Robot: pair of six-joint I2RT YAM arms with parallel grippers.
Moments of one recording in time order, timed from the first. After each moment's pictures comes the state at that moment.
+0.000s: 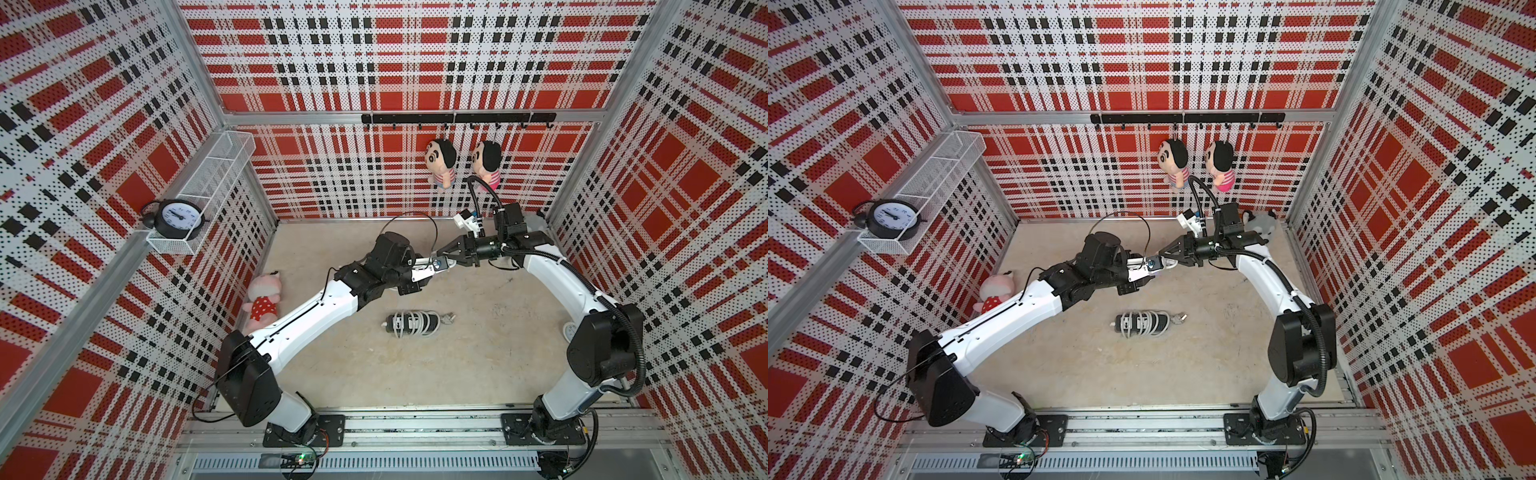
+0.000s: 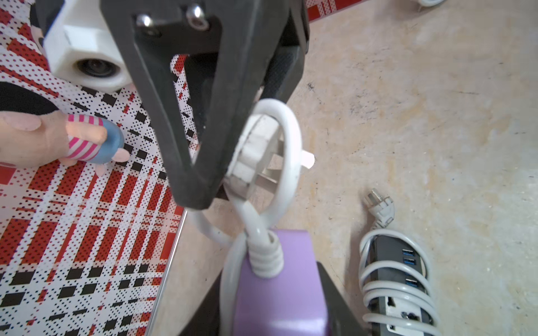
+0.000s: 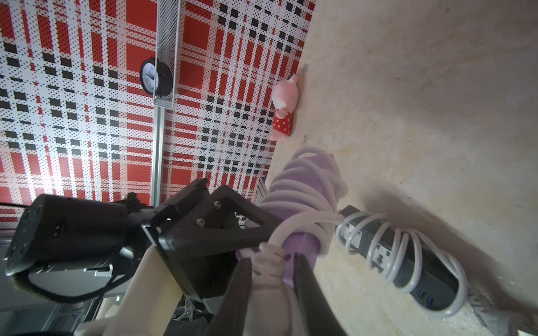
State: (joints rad) left arm -0.72 1.50 1.34 -0.42 0.19 0.77; right arm 0.24 1.69 1.51 -0.56 -1.13 0.50
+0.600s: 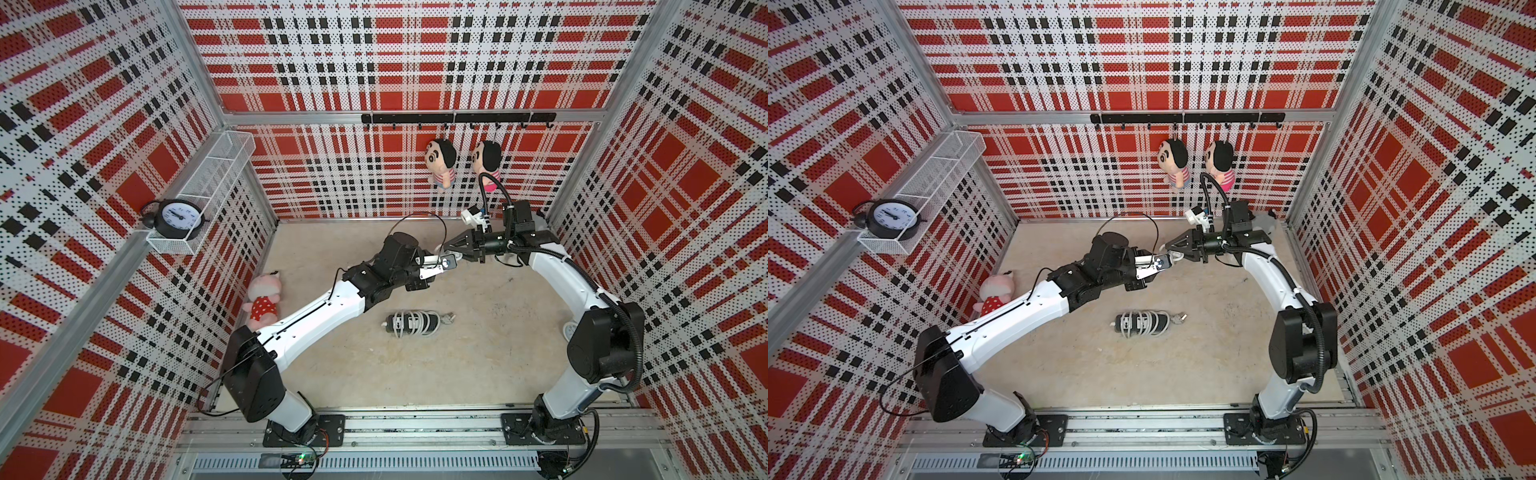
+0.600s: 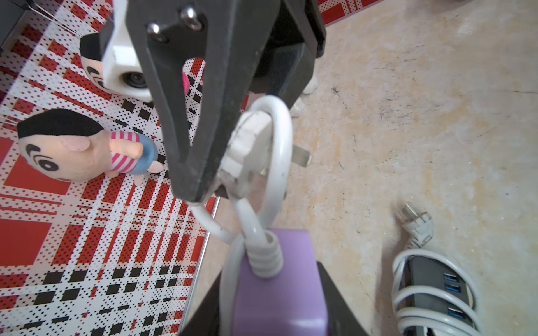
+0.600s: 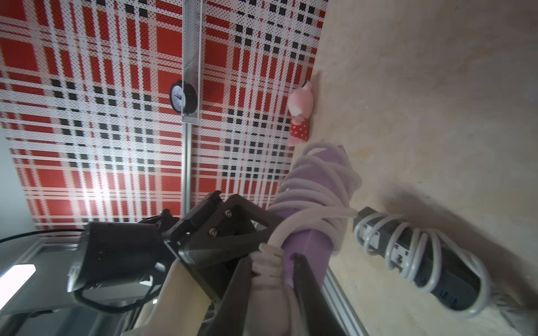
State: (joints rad) left arm -0.77 1.54 1.35 -0.35 0.05 0.80; right arm 0.18 1.70 1.57 -0.61 -1.16 0.56
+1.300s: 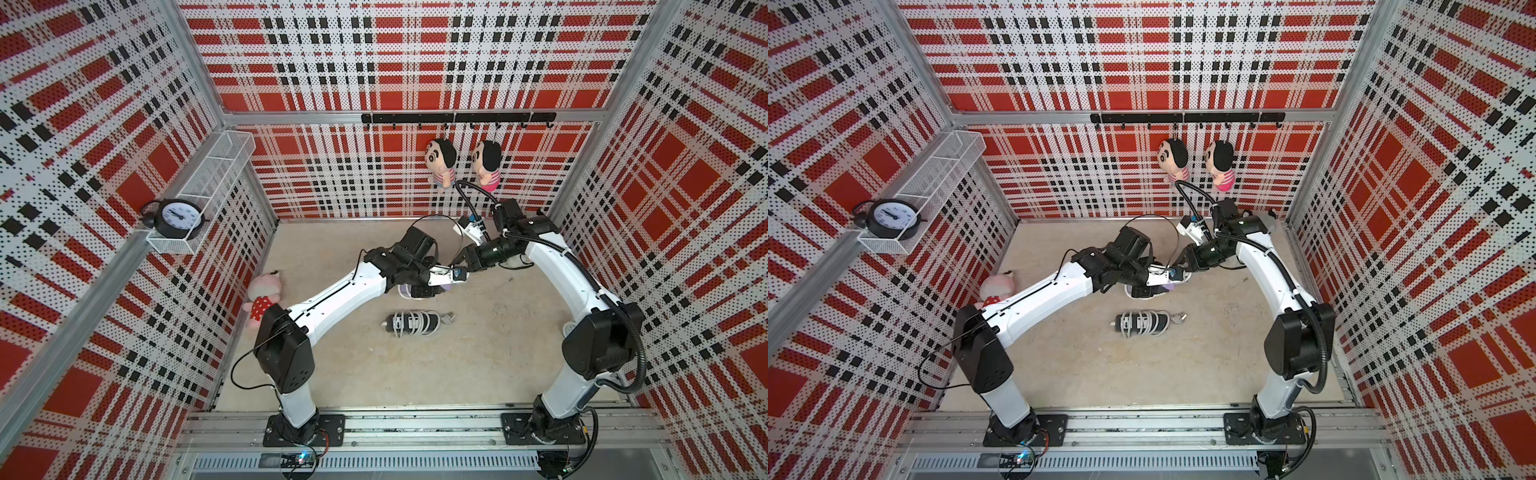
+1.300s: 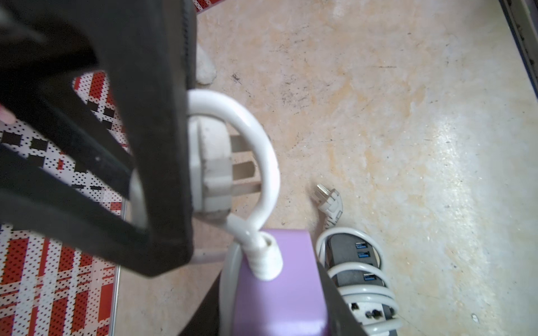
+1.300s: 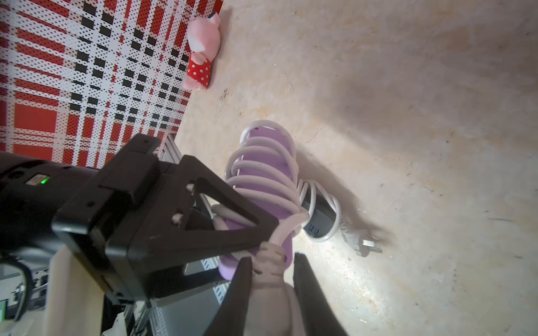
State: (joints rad) left arm -0.77 1.76 1.61 -0.75 0.29 0.90; right arm 0.25 1.74 1.71 -1.10 -0.82 -0.07
